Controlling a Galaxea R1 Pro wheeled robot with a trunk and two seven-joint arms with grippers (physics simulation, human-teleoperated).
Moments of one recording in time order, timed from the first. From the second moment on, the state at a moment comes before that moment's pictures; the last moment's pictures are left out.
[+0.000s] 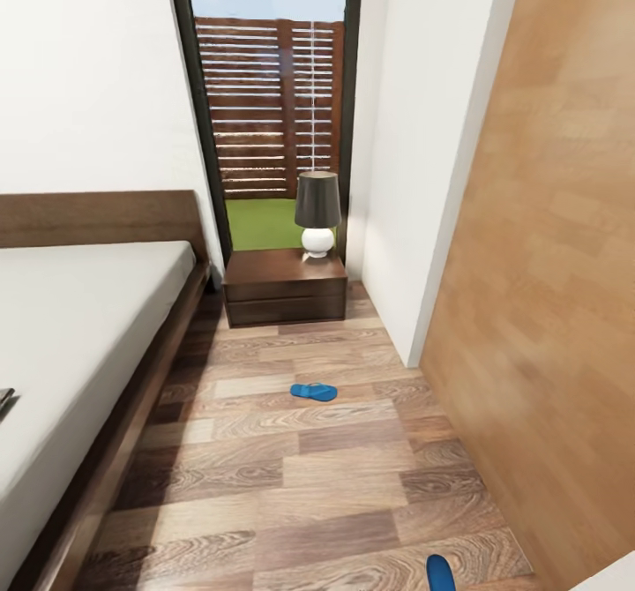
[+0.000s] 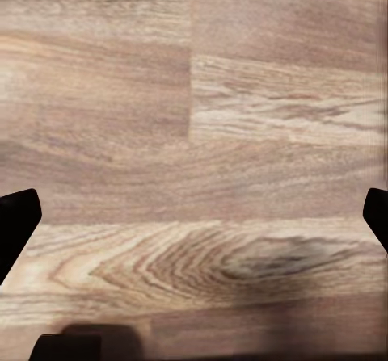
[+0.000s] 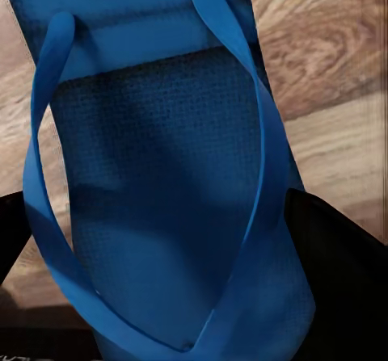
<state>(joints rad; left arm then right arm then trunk) -0.35 0.03 0.14 -0.03 0.10 -0.20 -0.24 -0.40 -0.17 -0.02 0.03 -0.28 -0.03 0.46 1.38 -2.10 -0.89</state>
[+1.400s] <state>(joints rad) -0.35 0.03 0.14 -0.03 0.10 -0.20 -0.24 -0.40 -0.17 -0.02 0.03 -0.28 -0.03 0.46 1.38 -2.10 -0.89</state>
